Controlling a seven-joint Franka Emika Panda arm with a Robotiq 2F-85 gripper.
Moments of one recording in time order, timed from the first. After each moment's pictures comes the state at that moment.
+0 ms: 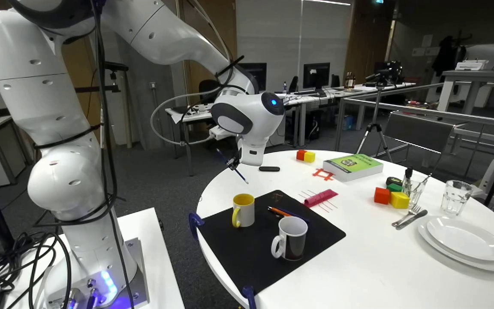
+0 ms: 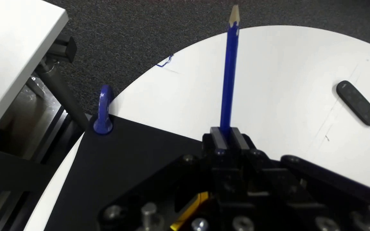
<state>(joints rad) -0.04 -0.07 -0.08 -2.46 0.81 2.09 0.54</state>
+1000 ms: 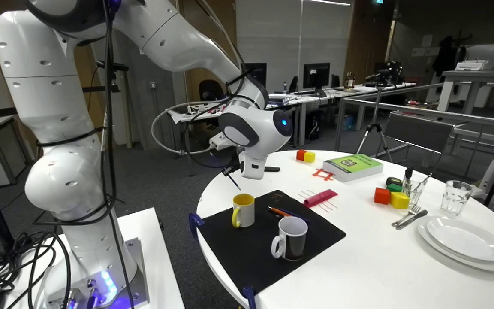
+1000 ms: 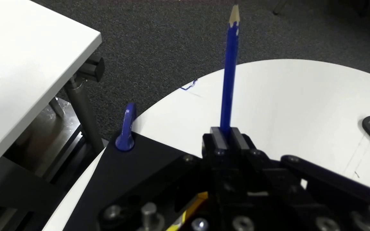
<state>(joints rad) -0.08 0.02 -0.11 -2.44 0.82 1.91 0.40</state>
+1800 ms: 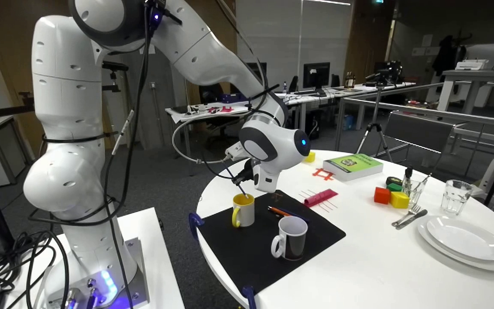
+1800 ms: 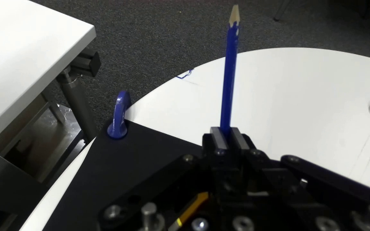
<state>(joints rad) -0.10 0.23 -0.12 -2.28 0.84 1.85 0.37</state>
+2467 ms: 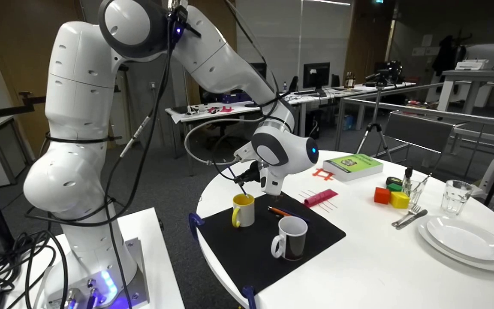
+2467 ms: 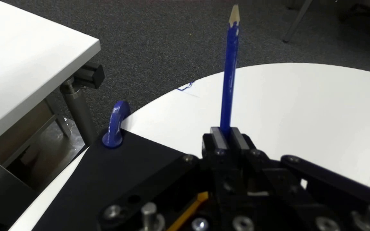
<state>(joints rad) -0.10 0.35 -0.12 -2.16 0.84 1.74 0.37</state>
